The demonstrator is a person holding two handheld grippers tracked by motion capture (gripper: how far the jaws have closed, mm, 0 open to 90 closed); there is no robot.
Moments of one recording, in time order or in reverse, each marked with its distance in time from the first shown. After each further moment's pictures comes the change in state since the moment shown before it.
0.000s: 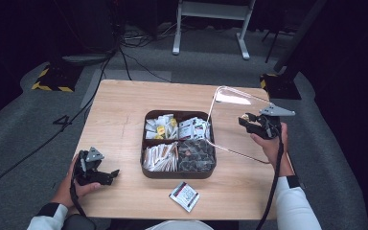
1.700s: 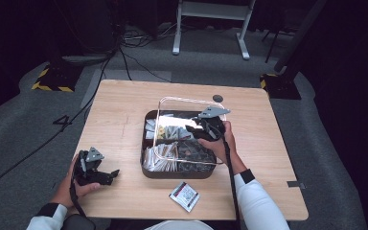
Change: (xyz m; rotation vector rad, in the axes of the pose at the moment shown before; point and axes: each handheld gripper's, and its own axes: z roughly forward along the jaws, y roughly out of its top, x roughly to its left) left arm 0.000 0.000 0.000 0.000 0.000 -0.001; right arm 0.135 0.033 0.091 0.080 0.209 -0.139
